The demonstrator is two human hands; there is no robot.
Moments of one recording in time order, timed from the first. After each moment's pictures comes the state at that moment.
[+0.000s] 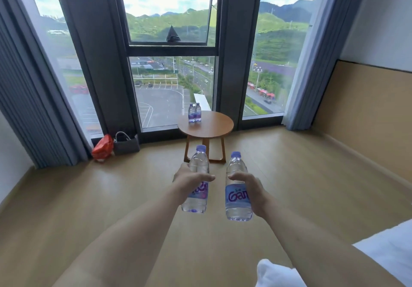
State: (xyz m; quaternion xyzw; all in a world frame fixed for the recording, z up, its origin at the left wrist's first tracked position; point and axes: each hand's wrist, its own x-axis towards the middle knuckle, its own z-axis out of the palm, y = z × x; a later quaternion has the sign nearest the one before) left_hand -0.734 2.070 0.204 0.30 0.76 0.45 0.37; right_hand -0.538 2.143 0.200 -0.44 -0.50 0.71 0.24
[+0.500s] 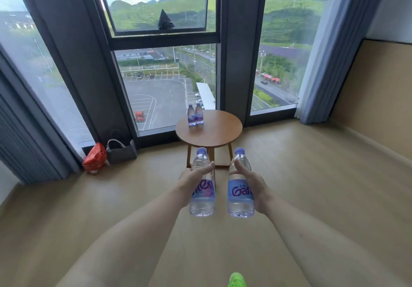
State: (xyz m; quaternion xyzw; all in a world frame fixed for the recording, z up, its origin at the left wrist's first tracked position) left_hand -0.863 2.330 0.171 0.22 0.69 0.47 0.50; right_hand -0.679 2.408 0.157 -0.40 -0.41 0.77 0.28
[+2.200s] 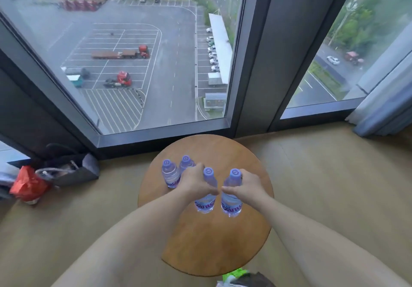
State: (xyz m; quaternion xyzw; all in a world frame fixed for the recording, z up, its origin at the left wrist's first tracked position) left_hand -1.268 3.151 0.037 0.39 0.83 0.21 0.35; right_hand -1.098 3.237 0.039 -0.52 -0.71 0.47 0.04
